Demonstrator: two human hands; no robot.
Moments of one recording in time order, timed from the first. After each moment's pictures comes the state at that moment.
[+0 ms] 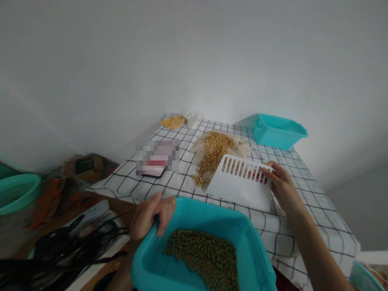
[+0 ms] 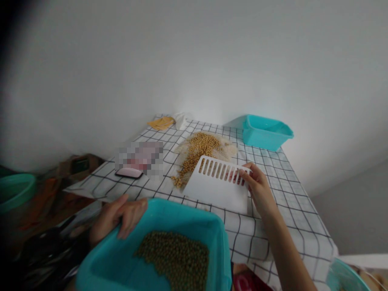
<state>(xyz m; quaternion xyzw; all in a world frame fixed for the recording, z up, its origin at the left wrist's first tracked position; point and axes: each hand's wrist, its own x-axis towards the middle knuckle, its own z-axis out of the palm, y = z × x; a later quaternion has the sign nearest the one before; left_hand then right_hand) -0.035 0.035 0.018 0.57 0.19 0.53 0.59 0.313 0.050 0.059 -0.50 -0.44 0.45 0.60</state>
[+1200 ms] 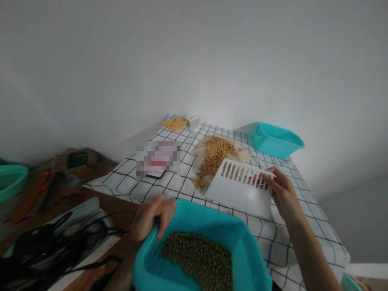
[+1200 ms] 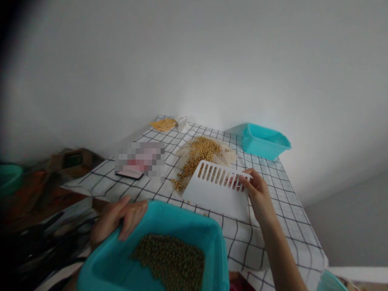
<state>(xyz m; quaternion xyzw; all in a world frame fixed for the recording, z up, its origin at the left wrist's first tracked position) -0.024 0.028 0.017 0.55 0.21 0.58 0.57 0.310 0.047 0.071 -0.51 -0.48 0.41 0.58</state>
